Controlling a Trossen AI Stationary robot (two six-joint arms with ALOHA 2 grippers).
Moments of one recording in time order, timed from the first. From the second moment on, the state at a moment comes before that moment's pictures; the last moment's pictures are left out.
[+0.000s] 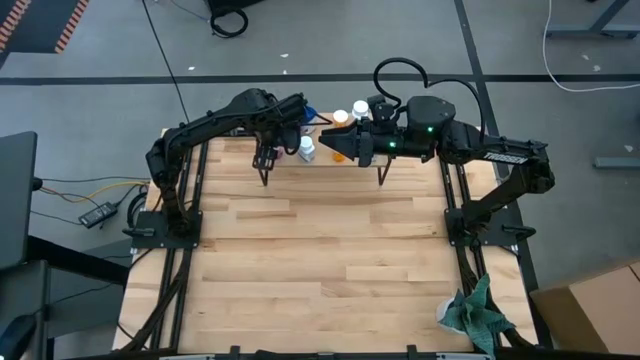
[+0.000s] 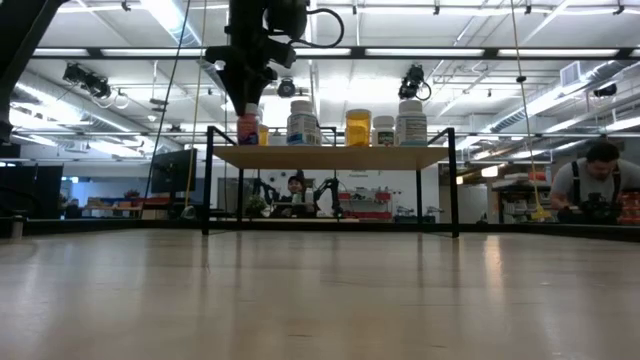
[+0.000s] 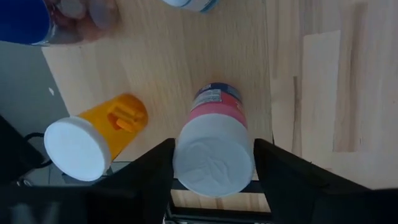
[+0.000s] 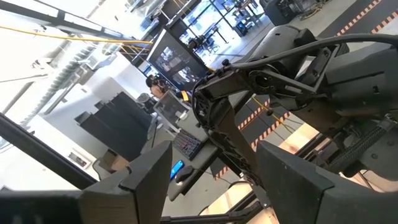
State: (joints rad) left arm 0.46 1.85 1.92 -1.49 -0.25 0.66; right arm -0.03 1.44 1.71 -0.26 0.07 0.75
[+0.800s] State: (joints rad) left arm 0.46 1.85 1.92 -1.48 -0.25 0.66; right arm -0.03 1.44 1.71 -0.26 0.07 0.75
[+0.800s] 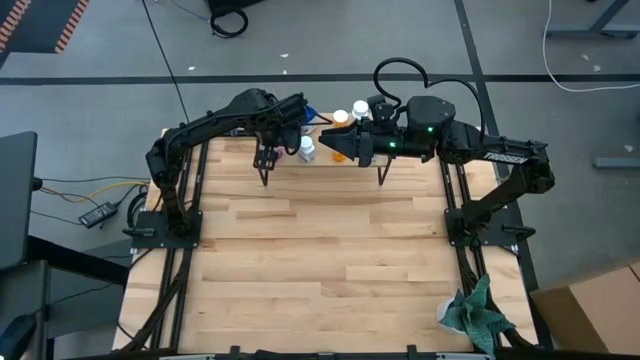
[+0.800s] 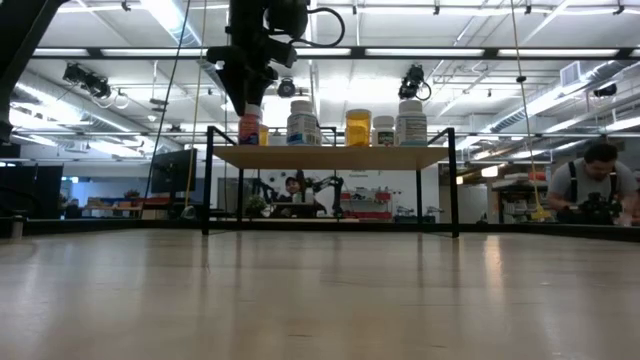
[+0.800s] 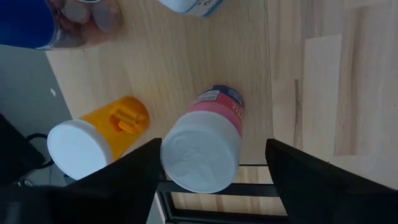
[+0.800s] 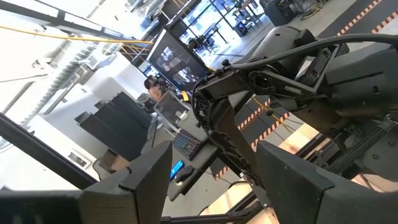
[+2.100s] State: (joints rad) left arm 0.32 1.69 1.92 -1.47 -0.37 0.33; right arm -0.04 1.44 1.71 -0.26 0.08 0.62
